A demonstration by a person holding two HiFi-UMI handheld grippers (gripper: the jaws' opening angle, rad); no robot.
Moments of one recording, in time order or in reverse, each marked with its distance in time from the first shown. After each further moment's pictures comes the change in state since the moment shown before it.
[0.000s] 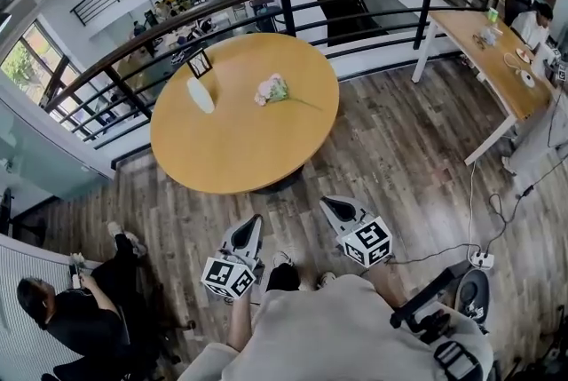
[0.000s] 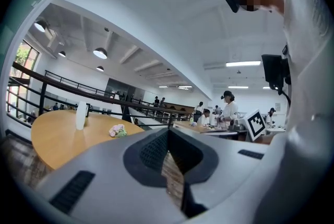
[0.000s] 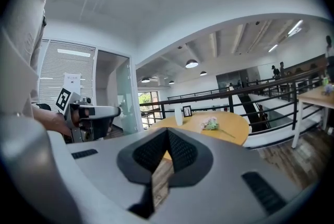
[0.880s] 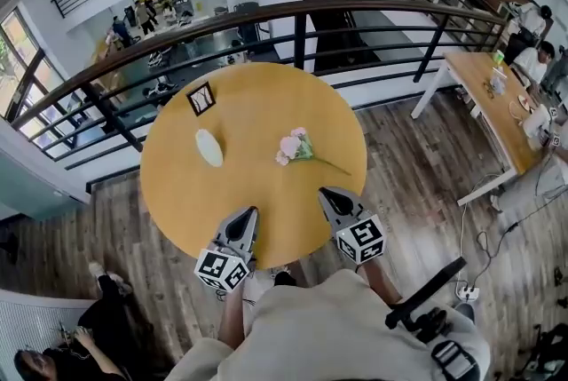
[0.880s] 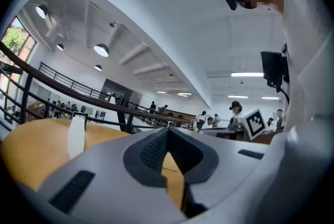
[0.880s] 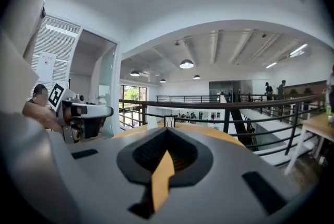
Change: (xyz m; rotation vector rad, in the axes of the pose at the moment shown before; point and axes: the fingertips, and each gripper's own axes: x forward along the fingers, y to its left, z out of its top) left arm 0.164 0.216 0.064 -0.044 -0.068 -0.077; right arm 0.228 -0.125 0.097 -0.124 0.004 -0.153
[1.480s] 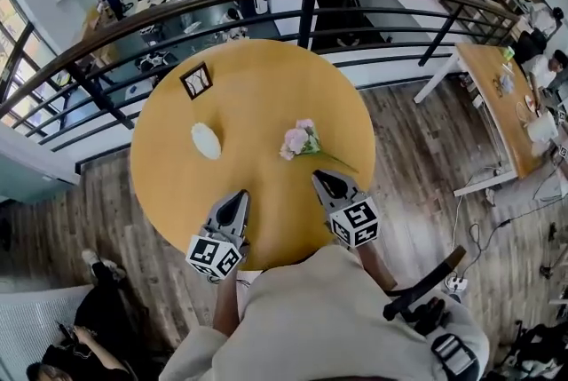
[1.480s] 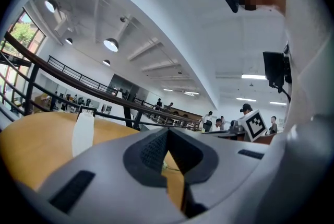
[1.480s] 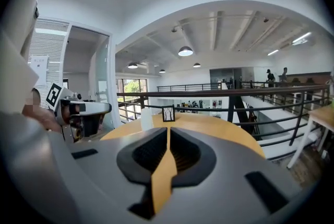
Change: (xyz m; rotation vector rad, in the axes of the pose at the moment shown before) left arm 0.022 0.080 0.010 -0.073 0.033 0.058; right arm 0.084 -0.010 -0.004 0.054 0.132 0.020
